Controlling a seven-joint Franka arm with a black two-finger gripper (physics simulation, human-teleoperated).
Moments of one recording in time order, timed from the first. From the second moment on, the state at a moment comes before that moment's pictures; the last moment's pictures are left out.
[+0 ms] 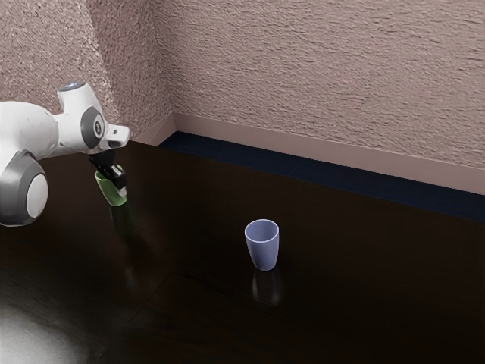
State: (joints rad) arm 0.18 0.73 0.31 -1.39 -0.32 2.16 0.87
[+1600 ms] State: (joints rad) arm 0.10 0.53 0.29 -1.47 -0.20 2.16 0.82
